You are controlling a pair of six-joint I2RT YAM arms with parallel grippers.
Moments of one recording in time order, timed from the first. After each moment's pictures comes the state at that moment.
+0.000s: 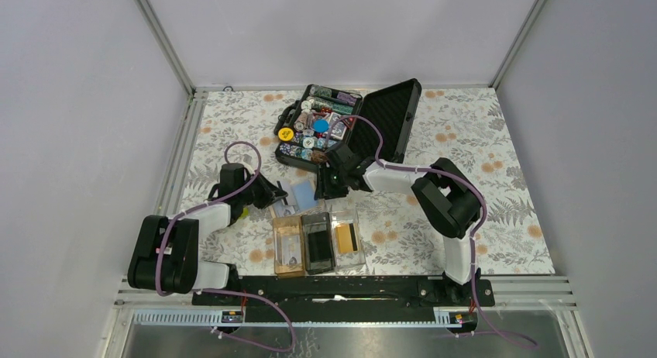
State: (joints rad) left arm -0.10 1.34 0.42 0.21 0.46 -0.82; right arm 0.79 1.97 1.23 -0.18 -0.19 0.64
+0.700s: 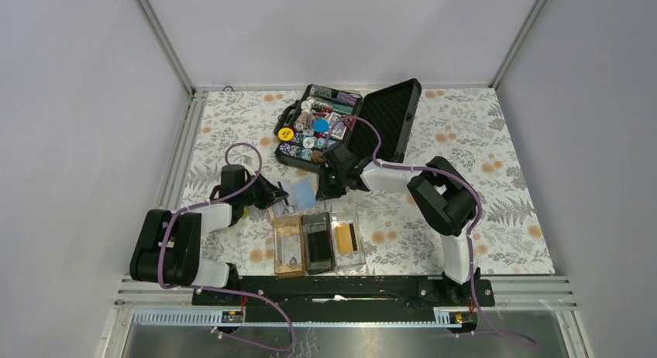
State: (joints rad) left arm -0.10 1.39 0.40 0.27 0.47 -0.84; right arm 0.79 2.00 1.24 -0.17 -0.20 0.69
